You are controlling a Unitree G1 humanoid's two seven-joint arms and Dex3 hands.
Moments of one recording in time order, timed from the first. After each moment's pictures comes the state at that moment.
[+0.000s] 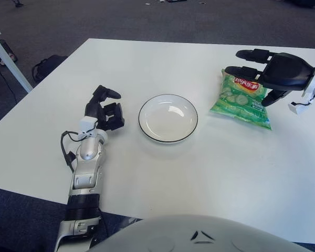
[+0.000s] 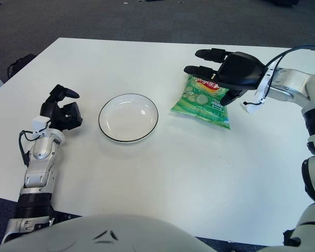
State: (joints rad) left arm 0.01 0.08 0.11 -0.08 -0.04 -0.12 0.05; right arm -0.85 -1.08 0.39 0.57 -1.14 -1.07 -0.27
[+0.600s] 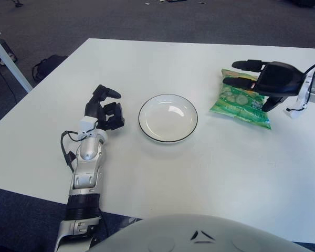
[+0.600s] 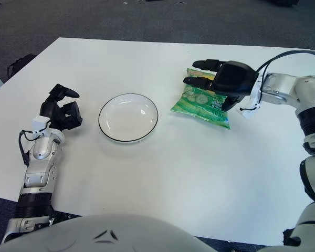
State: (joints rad) left arm 0.01 0.08 0.11 -0.08 -0.03 -0.13 0.05; right arm -0.85 -1.02 0.55 0.63 -1.29 -1.00 -0.28
